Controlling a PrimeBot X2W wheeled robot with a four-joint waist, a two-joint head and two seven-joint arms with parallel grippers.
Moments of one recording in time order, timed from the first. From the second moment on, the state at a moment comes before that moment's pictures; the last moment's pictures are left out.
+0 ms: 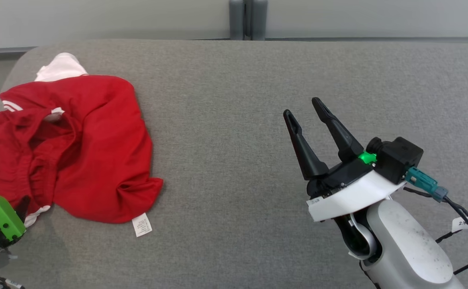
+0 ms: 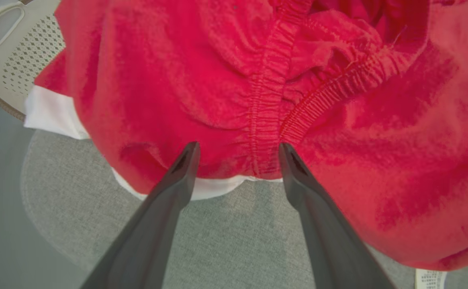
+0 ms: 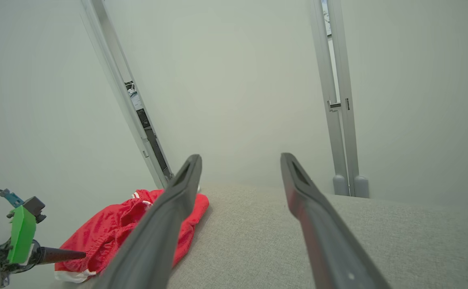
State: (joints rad) left arm -0.44 0.39 0.16 0.71 -0.54 -0.12 0.53; right arm -0.35 -0.15 0.42 0.06 0.48 0.13 -0.26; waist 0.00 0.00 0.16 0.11
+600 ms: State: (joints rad) left arm -0.47 0.47 0.09 0.88 -0.60 -0.13 0.58; right arm -0.36 -0.15 0.41 0.07 0.48 0.13 -0.26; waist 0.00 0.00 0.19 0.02
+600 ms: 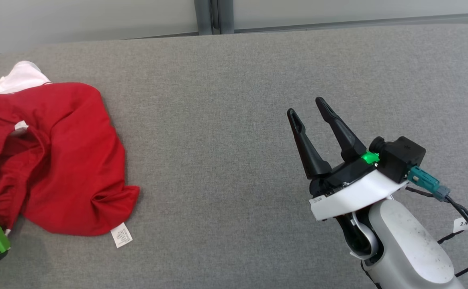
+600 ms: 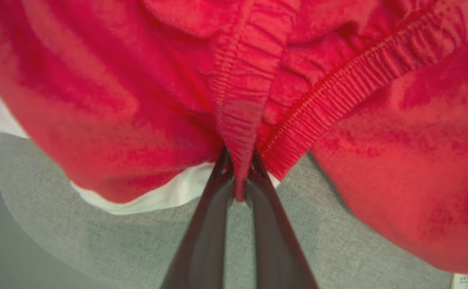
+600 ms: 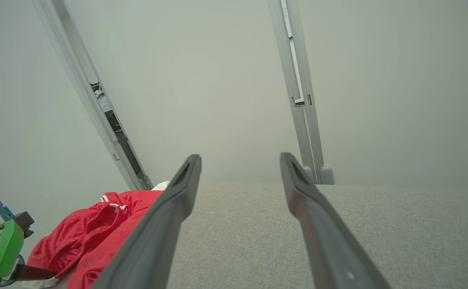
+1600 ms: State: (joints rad) left arm -0.65 0.50 -0.23 -0.03 -0.62 -0.11 0.67; right arm -0.25 -0.10 0.31 0.08 0.51 0.13 -0.26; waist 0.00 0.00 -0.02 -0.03
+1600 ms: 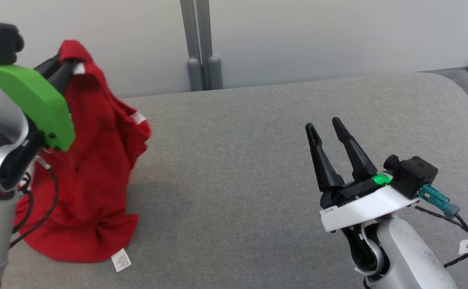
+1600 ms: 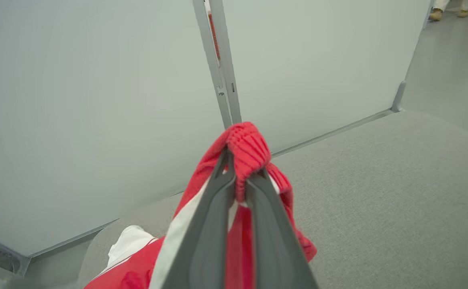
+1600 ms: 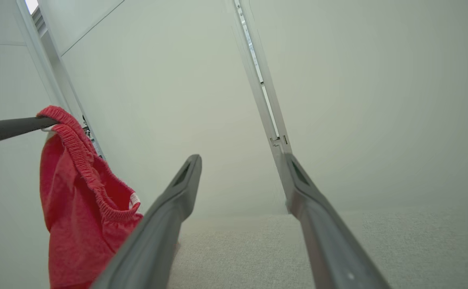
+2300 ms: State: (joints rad) left arm -0.33 0.20 -0.28 0.28 -0.67 -0.10 0.19; right arm -0.23 -0.13 0.22 0.07 0.50 0.13 -0.26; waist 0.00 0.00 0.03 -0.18
